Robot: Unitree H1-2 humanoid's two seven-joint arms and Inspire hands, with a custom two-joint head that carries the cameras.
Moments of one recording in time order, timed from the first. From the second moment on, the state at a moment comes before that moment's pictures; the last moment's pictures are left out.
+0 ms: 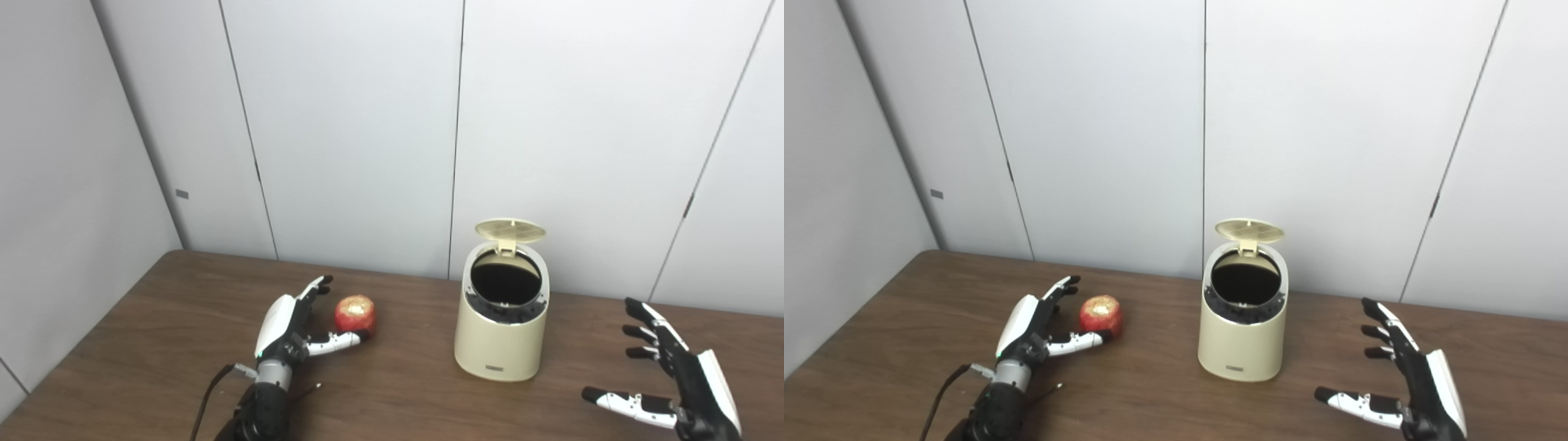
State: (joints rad) left arm -0.38 0.26 0.00 0.39 0.44 0.01 0.20; right arm -0.22 -0.17 0.01 -0.03 -0.34 -0.04 -0.06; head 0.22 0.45
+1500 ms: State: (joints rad) left arm -0.43 0.31 -0.19 0.45 0.58 0.07 0.25; right arm -0.21 -0.16 0.01 -0.07 -0.34 -0.03 -0.07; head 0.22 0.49
